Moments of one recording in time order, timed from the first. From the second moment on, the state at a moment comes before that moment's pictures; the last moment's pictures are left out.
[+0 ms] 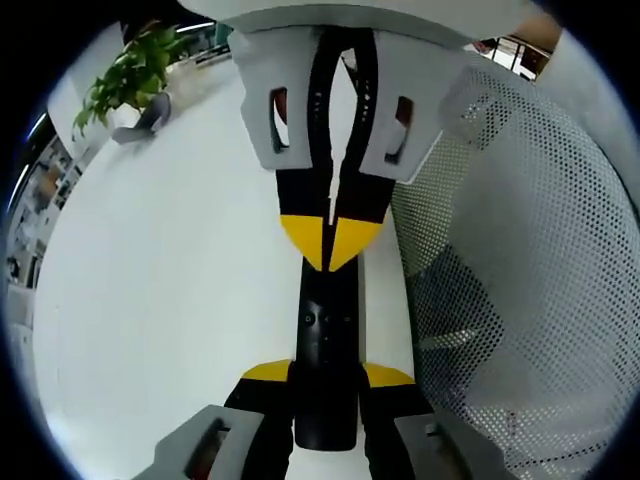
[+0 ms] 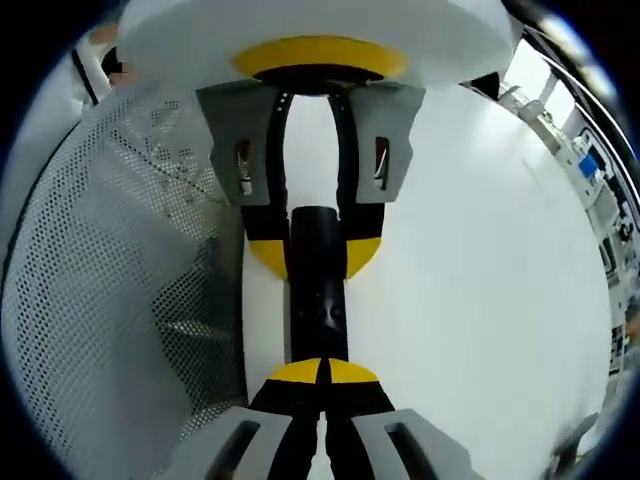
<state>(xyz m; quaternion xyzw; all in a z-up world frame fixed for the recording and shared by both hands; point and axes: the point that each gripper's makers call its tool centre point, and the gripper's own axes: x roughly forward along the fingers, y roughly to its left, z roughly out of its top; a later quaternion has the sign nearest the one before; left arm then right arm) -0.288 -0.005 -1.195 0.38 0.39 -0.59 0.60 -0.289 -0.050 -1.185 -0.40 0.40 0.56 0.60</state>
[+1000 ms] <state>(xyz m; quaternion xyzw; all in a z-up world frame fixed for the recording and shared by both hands) -0.289 -0.004 -1.194 0.33 0.35 -0.60 0.64 -0.290 -0.047 -1.181 -0.29 0.33 0.58 0.68</state>
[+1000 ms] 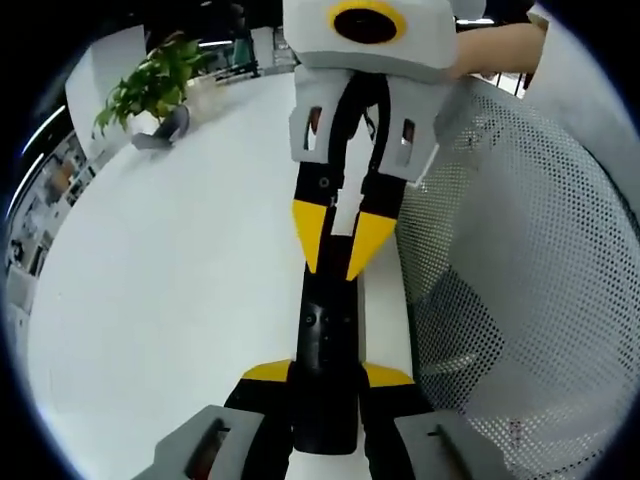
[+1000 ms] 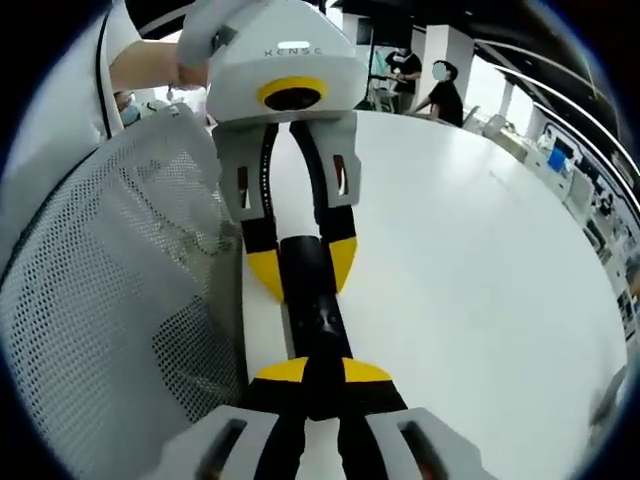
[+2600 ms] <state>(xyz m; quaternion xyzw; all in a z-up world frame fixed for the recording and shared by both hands) -0.288 -0.006 -1.193 0.31 0.33 -0.61 0.65 -0.291 -0.037 -1.184 -0.37 0.32 0.64 0.59</state>
